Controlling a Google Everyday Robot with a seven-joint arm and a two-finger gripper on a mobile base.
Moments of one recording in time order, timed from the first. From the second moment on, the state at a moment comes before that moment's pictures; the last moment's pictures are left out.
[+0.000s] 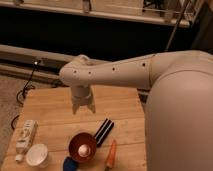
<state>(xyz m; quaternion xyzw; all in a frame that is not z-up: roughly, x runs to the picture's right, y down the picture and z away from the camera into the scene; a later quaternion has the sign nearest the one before) -0.107 0.102 0.703 -0.26 0.23 0.64 0.68</state>
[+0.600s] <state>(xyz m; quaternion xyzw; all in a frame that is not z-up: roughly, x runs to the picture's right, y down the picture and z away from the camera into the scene) -0.108 0.099 0.702 -0.26 0.23 0.64 0.68</state>
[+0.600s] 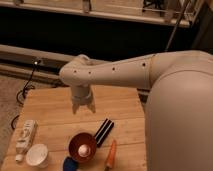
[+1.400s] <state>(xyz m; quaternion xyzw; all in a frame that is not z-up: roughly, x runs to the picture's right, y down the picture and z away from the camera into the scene) -0.225 0.177 0.638 -0.33 0.18 0.49 0.78</state>
